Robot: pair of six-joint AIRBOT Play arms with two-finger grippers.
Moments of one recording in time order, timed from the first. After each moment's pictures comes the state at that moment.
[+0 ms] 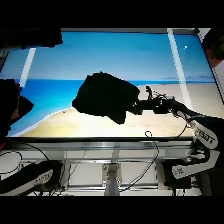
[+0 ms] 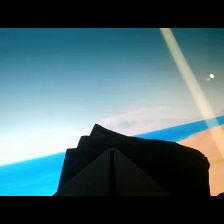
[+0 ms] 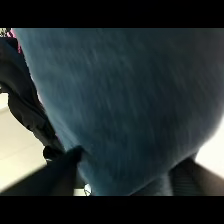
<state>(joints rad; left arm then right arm) -0.26 -1.19 1.77 1.41 -1.08 -1.58 0.12 -1.62 0.83 -0.15 1.00 1.08</state>
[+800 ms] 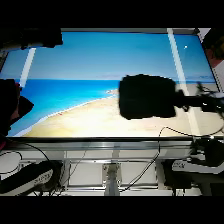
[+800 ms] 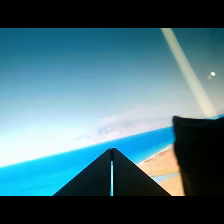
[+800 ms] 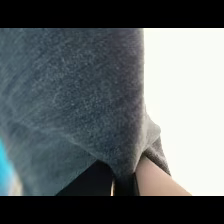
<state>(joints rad) -0.26 -1.19 1.77 1.40 -1.09 -1.56 -0.68 -1.43 0.95 -0.83 1.09 1.28</state>
